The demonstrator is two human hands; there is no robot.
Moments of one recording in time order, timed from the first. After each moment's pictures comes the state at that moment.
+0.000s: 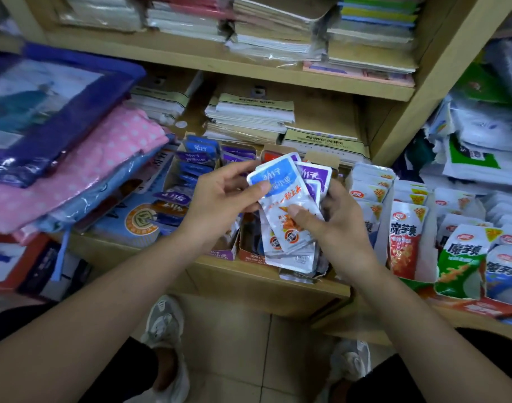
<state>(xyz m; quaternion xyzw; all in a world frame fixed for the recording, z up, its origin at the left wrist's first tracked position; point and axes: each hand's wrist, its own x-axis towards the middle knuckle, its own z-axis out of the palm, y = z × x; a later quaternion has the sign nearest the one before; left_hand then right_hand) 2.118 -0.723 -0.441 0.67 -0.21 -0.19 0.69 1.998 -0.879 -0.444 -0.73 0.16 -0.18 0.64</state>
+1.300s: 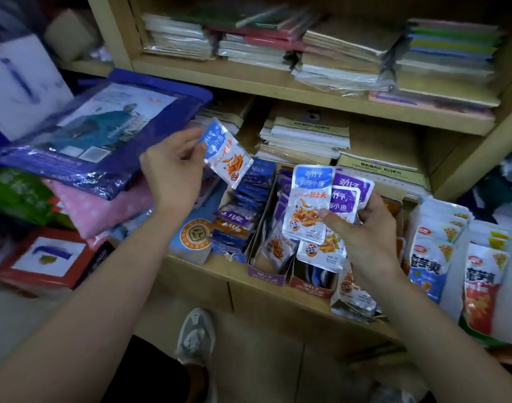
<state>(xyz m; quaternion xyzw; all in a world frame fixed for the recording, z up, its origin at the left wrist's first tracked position) 2.237 -0.627 -0.427 0.77 -0.11 0.22 0.60 2.065 -0.851 -0.456 -0.69 0.23 -0.25 0.64</state>
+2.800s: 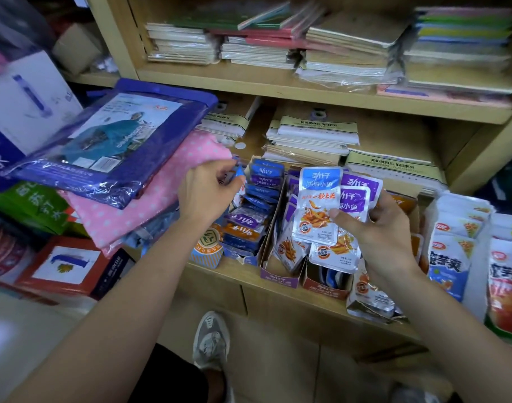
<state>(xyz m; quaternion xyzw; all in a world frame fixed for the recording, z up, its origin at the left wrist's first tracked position) 2.245 -0.637 -0.456 0.89 -0.21 0.17 0.36 2.068 -0.855 -0.461 -0.69 0.26 -0.22 0.64</state>
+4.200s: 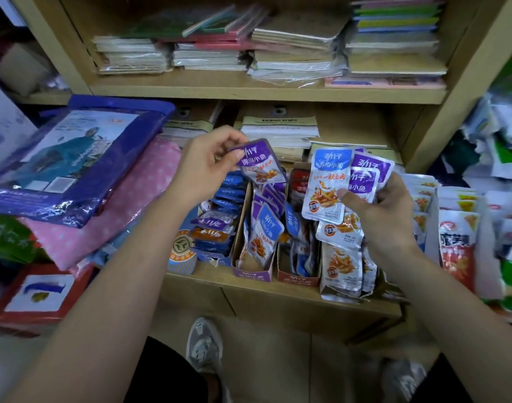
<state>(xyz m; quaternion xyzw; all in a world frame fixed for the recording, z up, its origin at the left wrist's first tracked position) 2.223 -0.689 -0.393 0.80 -0.40 0.02 0.46 2.043 -0.897 -0.453 -0.67 0.31 -0.32 0.59</state>
